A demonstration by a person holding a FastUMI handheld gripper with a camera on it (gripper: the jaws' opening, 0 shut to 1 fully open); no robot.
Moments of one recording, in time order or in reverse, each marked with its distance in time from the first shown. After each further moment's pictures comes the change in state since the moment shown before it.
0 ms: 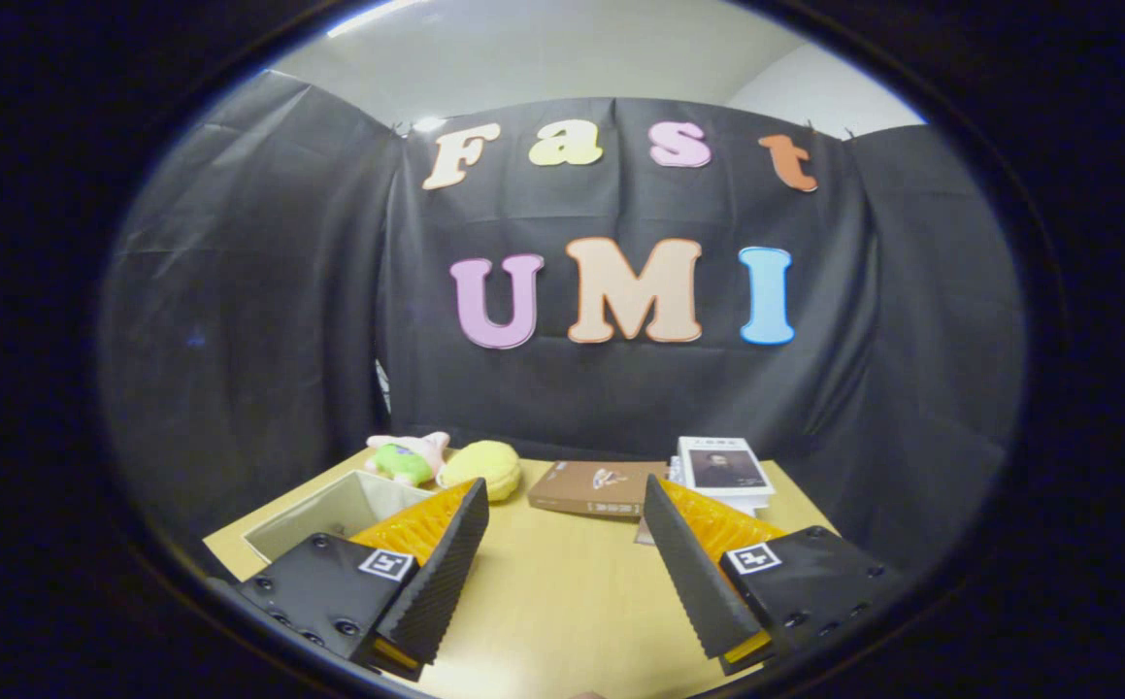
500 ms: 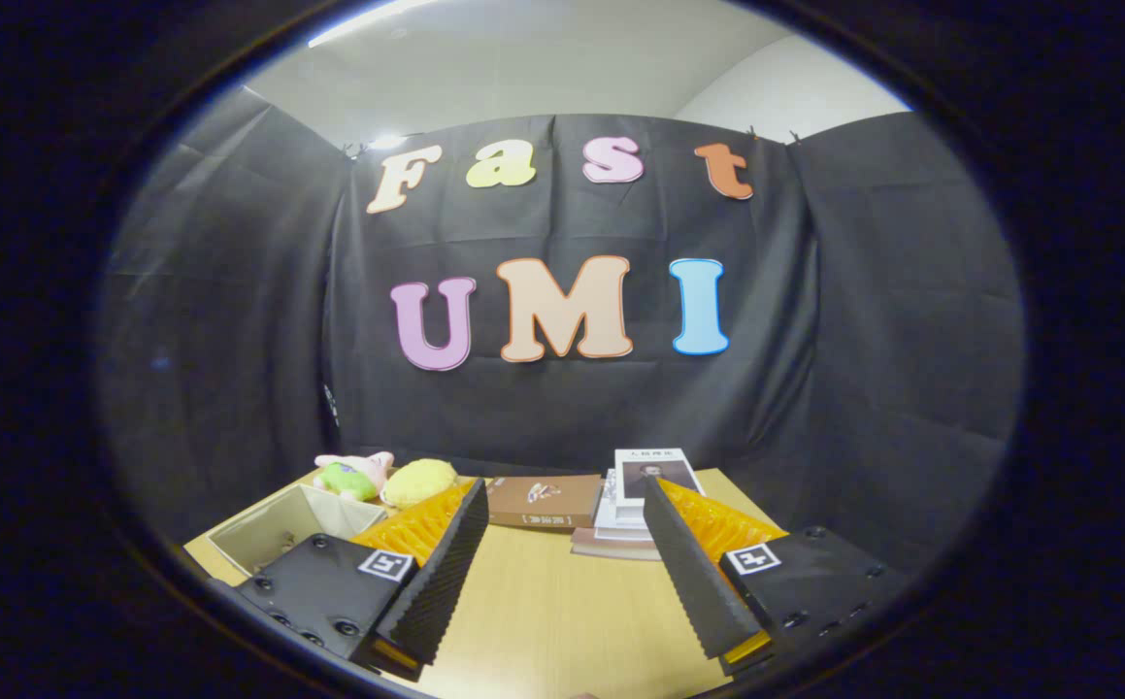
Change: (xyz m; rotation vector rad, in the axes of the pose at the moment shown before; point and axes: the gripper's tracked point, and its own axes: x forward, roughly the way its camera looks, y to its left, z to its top) arm -0.013 -0.079 0.015 0.038 -0.065 -0.135
